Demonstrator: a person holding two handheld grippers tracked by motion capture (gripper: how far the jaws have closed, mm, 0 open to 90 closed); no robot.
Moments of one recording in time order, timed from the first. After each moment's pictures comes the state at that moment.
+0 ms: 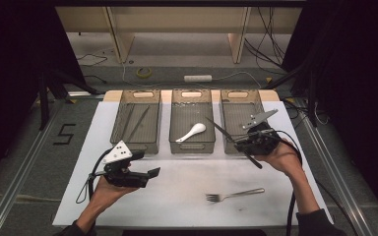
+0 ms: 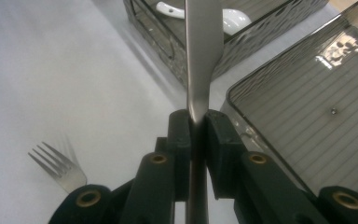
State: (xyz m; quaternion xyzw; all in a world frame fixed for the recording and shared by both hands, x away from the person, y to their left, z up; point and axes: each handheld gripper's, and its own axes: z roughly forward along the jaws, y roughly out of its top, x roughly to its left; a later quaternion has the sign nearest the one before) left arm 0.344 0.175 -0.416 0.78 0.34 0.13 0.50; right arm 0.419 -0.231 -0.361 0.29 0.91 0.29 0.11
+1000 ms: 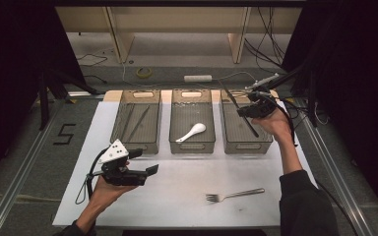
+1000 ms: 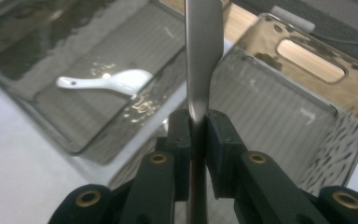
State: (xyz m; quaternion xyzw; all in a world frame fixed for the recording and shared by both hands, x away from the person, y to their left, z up) left arm 0.343 0.180 -0.413 0.76 0.35 0.14 0.53; right arm 0.514 -0.237 -0.340 0.41 0.85 0.30 0.15
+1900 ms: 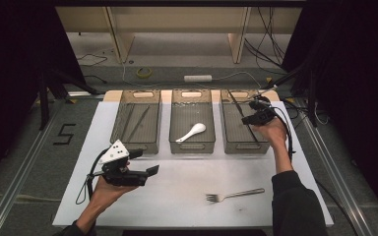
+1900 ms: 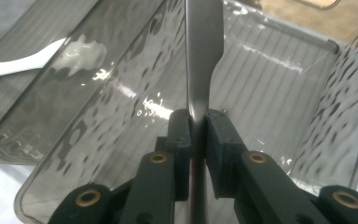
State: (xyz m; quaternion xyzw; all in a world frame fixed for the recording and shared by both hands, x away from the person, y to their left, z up) left arm 0.343 0.179 -0.413 0.77 0.35 0.14 0.52; right arm 0.532 -0.255 -0.395 0.49 0.82 0.26 0.14
